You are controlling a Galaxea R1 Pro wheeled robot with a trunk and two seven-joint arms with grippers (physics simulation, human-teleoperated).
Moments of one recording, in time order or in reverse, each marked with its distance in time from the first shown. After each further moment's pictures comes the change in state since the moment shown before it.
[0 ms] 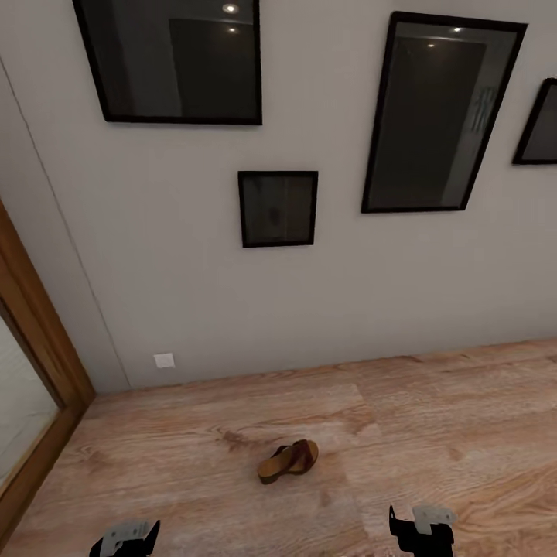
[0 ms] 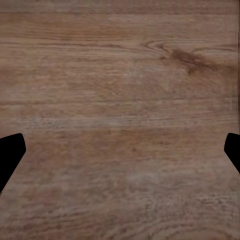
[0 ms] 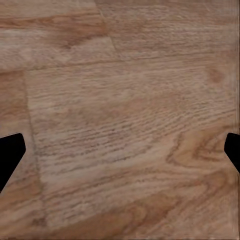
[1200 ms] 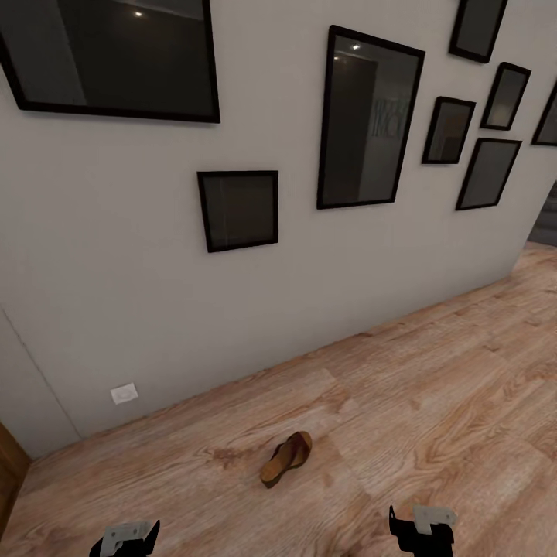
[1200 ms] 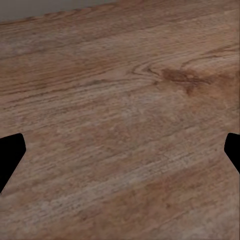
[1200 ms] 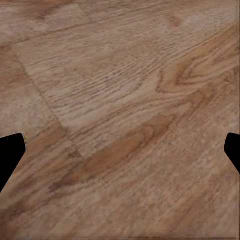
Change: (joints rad) left arm 0.000 0.000 0.000 0.000 0.000 0.000 0.000; right arm 0.000 0.000 0.001 0.000 0.000 0.000 -0.002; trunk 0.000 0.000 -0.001
